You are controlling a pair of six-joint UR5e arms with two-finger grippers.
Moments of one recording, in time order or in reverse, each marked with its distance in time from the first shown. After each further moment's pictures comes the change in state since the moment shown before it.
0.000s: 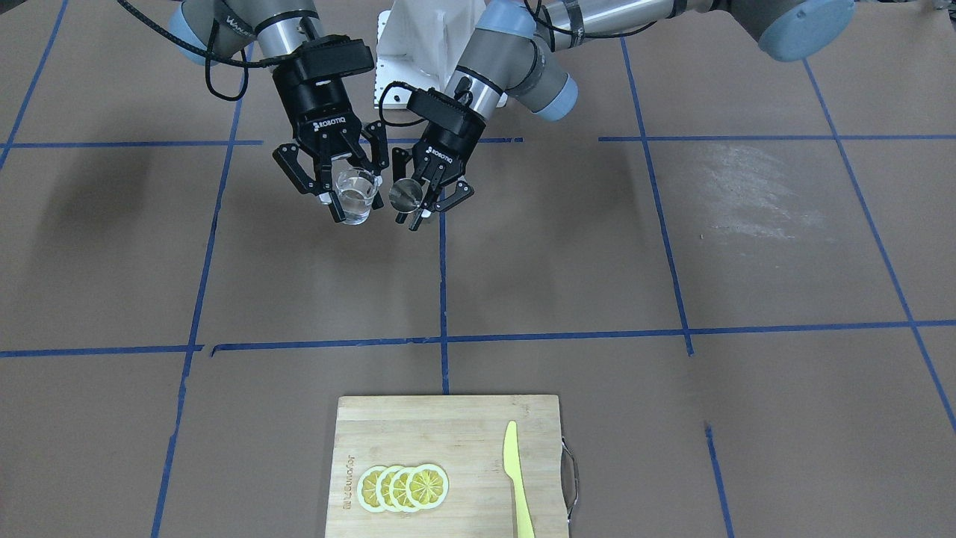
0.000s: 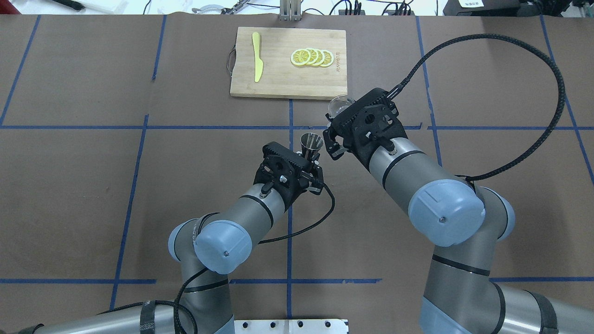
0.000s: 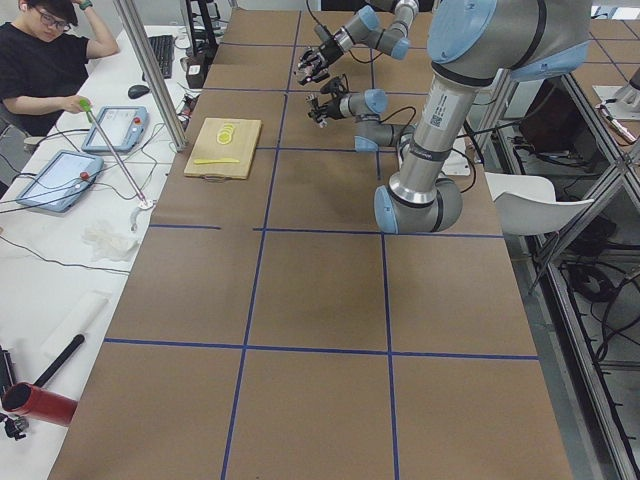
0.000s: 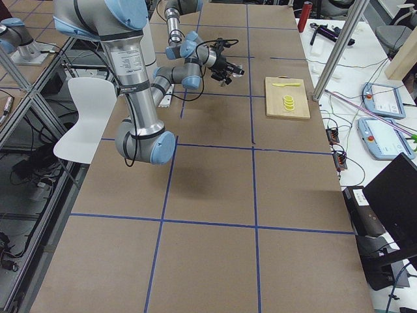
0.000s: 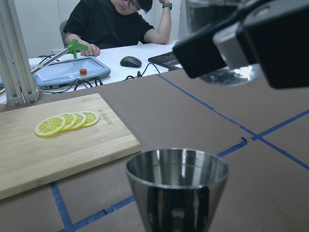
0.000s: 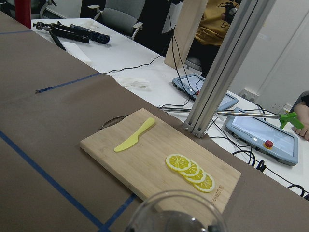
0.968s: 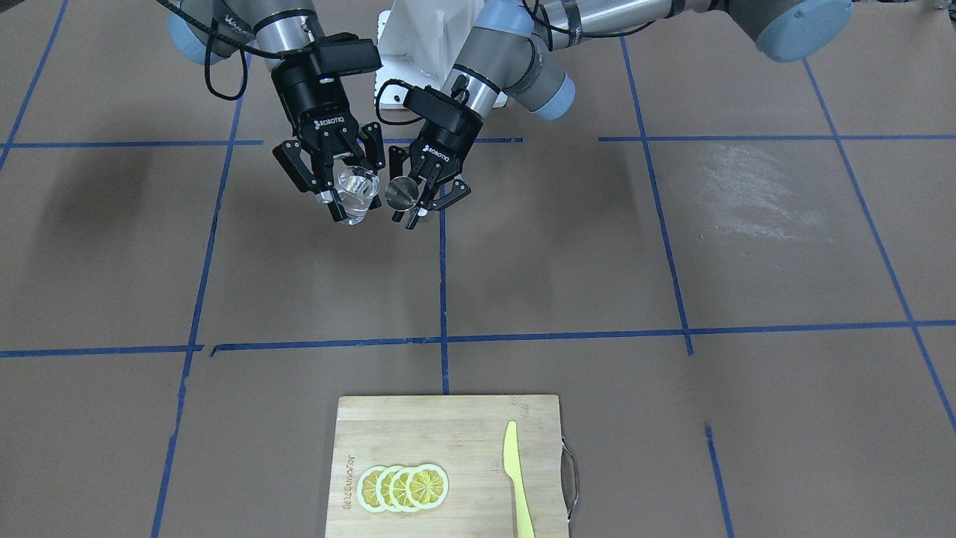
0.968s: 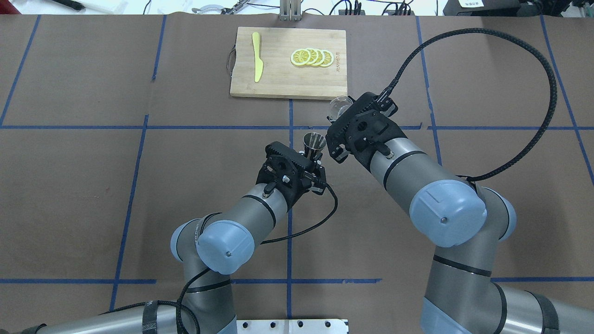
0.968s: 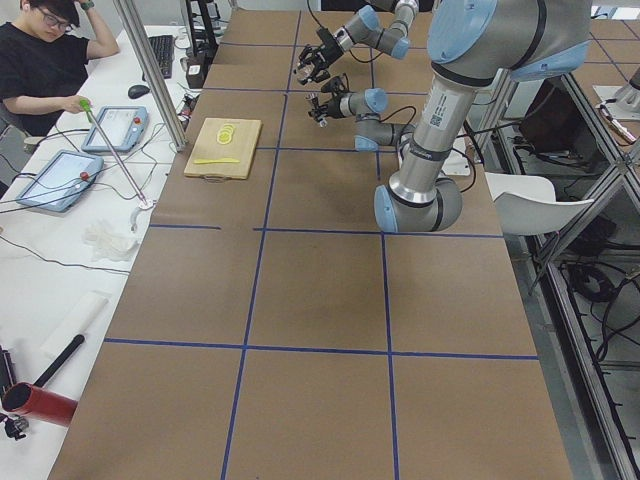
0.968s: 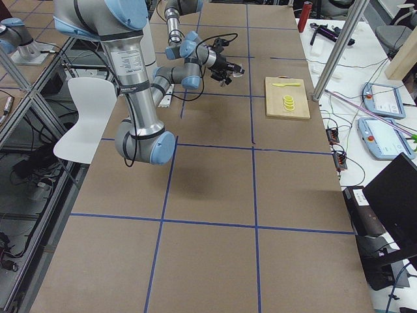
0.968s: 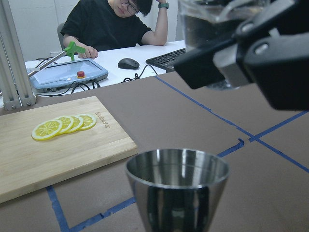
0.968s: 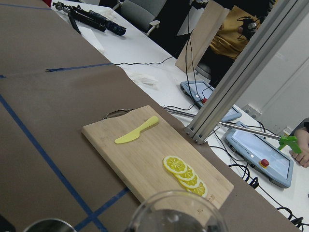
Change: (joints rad) left arm 0.001 -0.011 0.003 -0.001 0.001 0.011; right arm -0.001 -0.002 0.006 -0.002 0.000 -0.178
